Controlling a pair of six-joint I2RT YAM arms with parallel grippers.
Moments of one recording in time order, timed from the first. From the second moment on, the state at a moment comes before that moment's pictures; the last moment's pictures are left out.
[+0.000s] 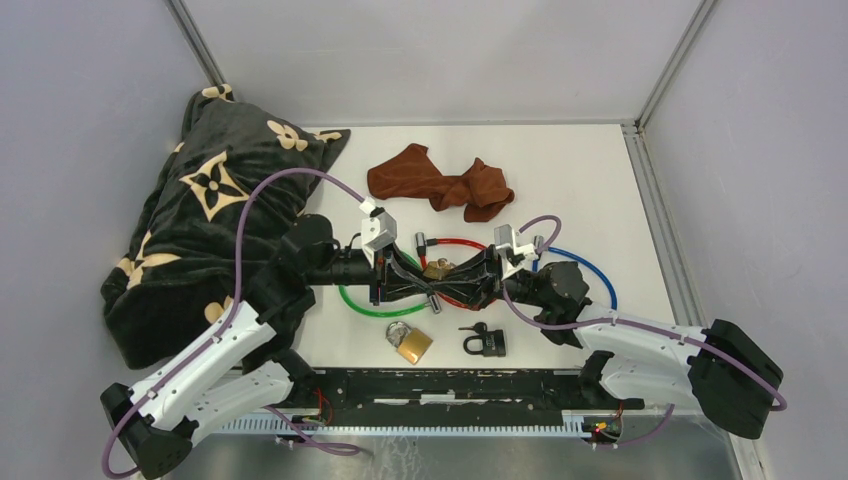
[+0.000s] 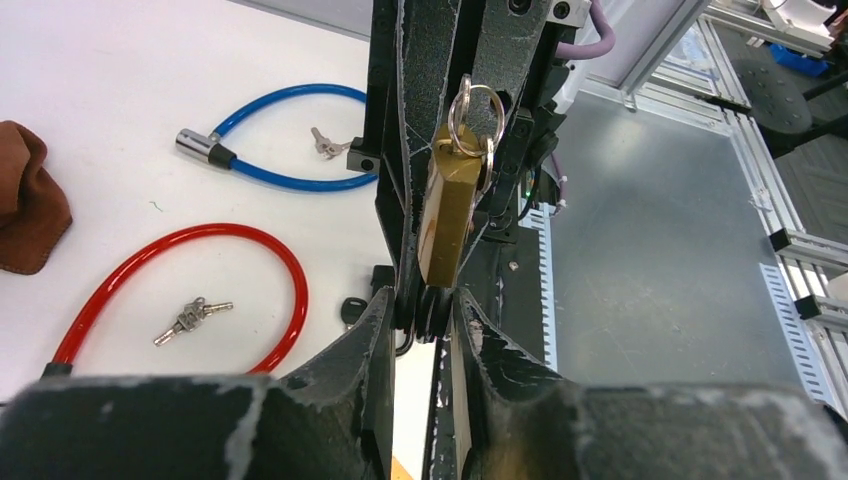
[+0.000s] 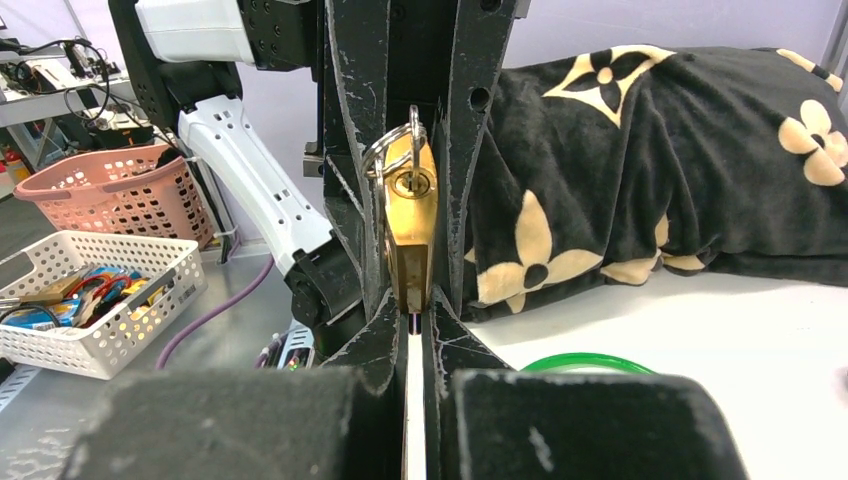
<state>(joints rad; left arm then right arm) -0.72 0.84 0.84 -0.18 0.77 -0.11 0.91 1.09 0.43 1.08 -0.55 0.35</state>
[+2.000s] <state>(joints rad) -0.69 0.79 0.77 -0.04 0.75 -0.16 0.91 1.09 0.48 0.97 -0.59 0.33</state>
